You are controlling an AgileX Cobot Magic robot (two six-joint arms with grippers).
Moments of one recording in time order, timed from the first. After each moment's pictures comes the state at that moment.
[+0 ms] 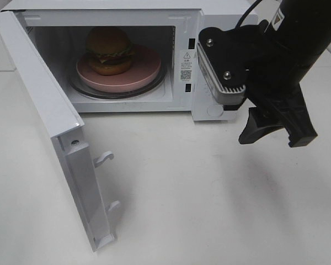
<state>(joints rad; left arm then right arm) 0.02 0.00 -0.50 -0.14 1.04 0.05 0.57 1.52 -1.17 0.02 0.97 -1.19</state>
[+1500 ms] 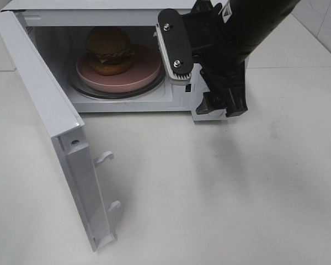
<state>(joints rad) 0.02 0.00 -0.50 -0.14 1.04 0.05 0.63 1.66 -1.27 -0.13 0.66 -1.15</state>
